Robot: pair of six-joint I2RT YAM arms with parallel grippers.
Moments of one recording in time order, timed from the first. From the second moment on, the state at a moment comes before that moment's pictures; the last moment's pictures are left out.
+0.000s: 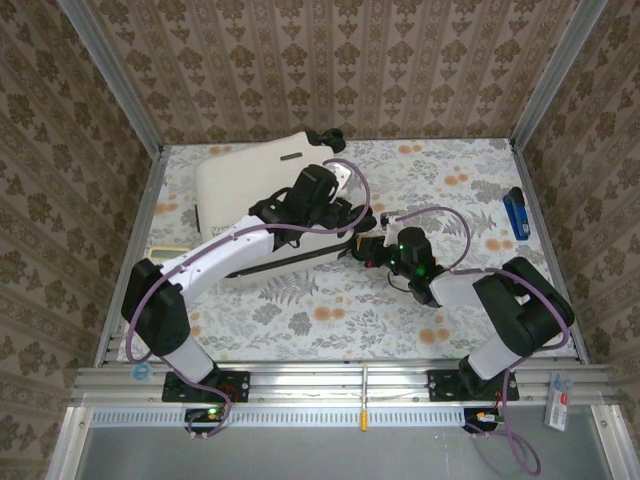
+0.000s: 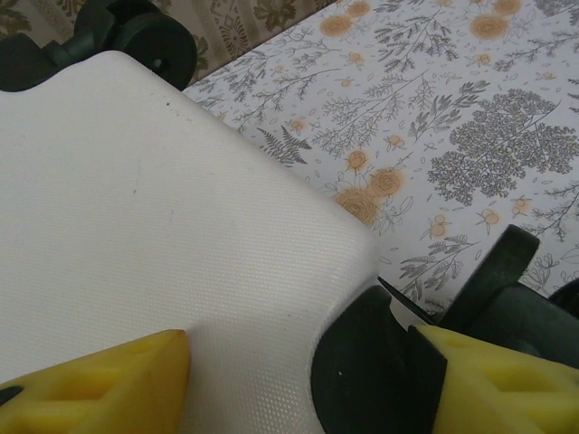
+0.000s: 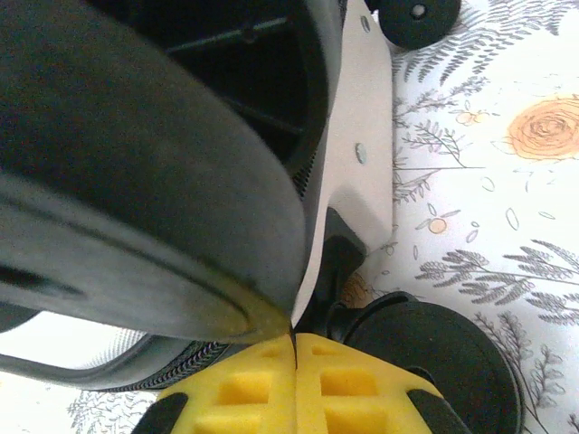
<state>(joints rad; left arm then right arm) -0.83 1.62 1.38 -0.42 -0.24 -0.01 0.46 1.59 0.50 0.75 -0.21 0.52</state>
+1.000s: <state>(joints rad) -0.82 1.59 1.32 -0.36 -0.21 -0.01 0.43 1.68 0.51 0.89 -0.27 0.68</state>
